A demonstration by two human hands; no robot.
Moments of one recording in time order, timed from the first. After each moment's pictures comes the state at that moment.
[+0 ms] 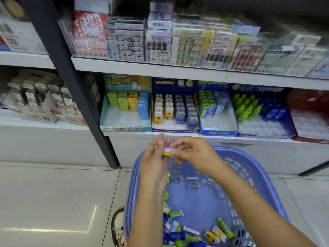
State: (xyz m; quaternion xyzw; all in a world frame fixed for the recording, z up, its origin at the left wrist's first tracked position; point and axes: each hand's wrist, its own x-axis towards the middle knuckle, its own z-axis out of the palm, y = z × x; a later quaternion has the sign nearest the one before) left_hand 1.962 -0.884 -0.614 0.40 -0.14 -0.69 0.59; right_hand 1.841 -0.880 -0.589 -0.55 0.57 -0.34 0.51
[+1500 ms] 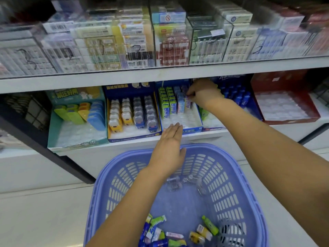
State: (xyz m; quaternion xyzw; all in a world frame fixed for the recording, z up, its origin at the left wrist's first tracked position) left_hand 1.845 -0.919 -0.622 0.40 -0.88 -0.21 0.14; right_hand 1.669 -1.004 -0.538 -0.62 0.77 -0.07 0.10
